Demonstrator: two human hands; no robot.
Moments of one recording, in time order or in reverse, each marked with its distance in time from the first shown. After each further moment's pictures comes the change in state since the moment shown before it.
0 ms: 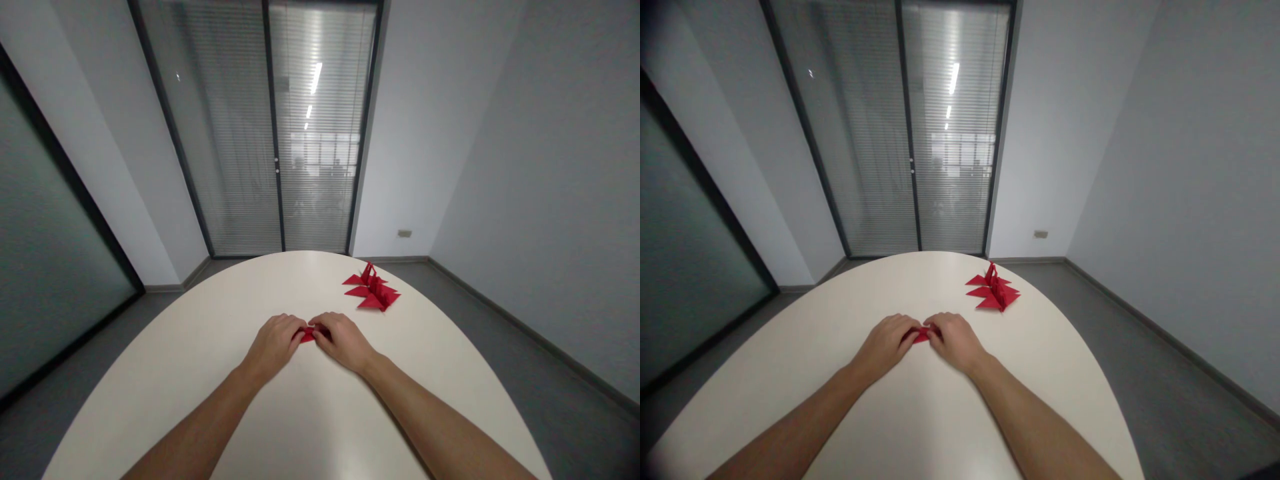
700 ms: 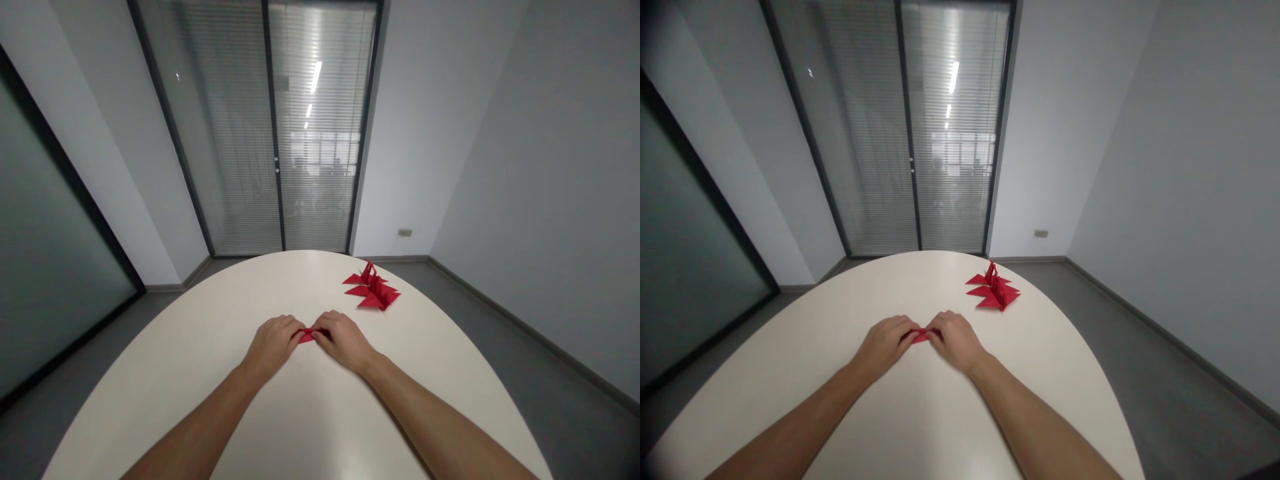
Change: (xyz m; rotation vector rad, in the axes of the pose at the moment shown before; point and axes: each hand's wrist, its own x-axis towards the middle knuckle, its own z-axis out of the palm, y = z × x) left_hand 0.000 0.004 -0.006 0.060 -0.056 -0.057; right_hand 0.000 -0.001 -0.003 -0.015 -0.040 -0.029
